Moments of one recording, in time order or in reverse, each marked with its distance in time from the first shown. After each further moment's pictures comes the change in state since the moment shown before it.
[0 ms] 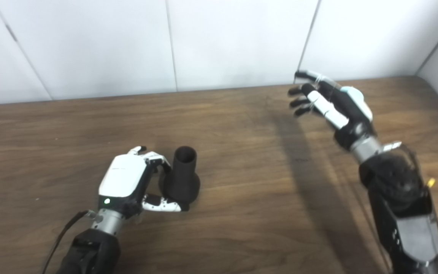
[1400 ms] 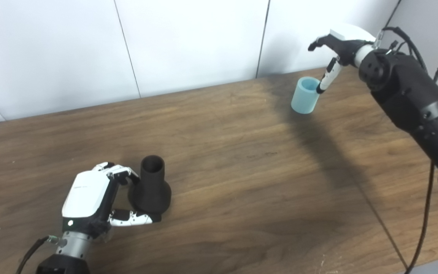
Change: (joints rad) left arm 0.003 0.022 0.025 0.031 -0.043 -0.072 0.028; right arm -0.449 -0.431 0.354 0.655 -0.689 -0.088 0.328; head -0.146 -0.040
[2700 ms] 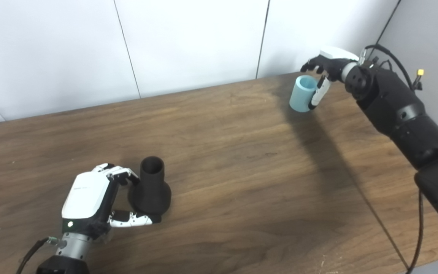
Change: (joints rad) left arm 0.004 -0.002 0.003 -0.003 0.001 -0.002 -0.001; right arm -0.014 0.071 0.011 0.193 0.037 -0.096 -0.052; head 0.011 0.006
